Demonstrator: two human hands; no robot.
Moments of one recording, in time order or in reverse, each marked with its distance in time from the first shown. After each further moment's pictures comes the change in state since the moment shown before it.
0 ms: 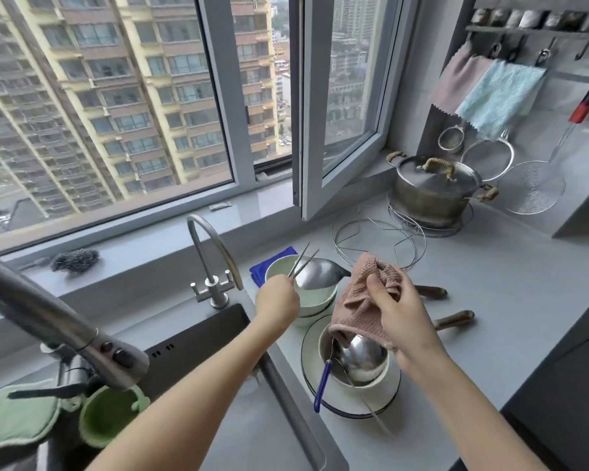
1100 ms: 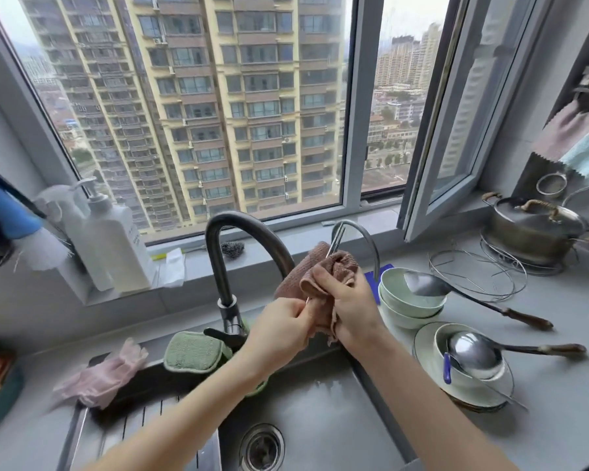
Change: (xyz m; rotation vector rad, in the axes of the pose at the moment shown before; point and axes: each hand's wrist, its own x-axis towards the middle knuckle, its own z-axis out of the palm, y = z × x) left_hand -0.189 -0.162 -0.186 -0.524 0.009 0.137; right_hand -0.155 -0.011 0.239 0.430 -0.415 0.169
